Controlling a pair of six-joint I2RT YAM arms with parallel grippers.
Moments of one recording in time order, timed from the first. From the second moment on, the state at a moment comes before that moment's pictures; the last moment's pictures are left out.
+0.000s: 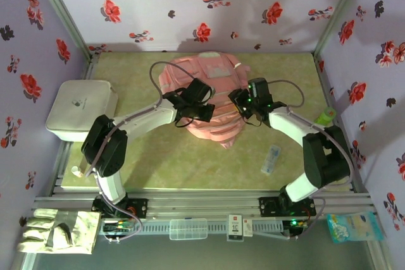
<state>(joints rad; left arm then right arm) -0.80 1.80 1.39 -0.53 0.06 -0.40 0.38 1.56 0.93 -0.08 -0.23 1.20</state>
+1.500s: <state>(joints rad) -0.41 1.44 1.18 -0.52 0.03 -0.26 0.37 1.16 0.81 -0.76 0.23 0.82</state>
